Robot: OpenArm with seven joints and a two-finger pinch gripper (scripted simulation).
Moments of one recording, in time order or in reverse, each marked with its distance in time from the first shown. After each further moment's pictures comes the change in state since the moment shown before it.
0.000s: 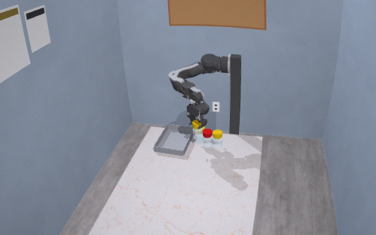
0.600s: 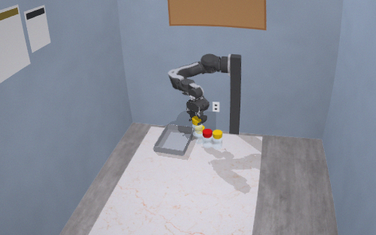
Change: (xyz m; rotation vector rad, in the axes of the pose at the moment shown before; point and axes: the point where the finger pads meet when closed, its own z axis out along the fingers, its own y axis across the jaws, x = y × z) arm 0.000 0.000 -0.024 0.003 0.003 0.001
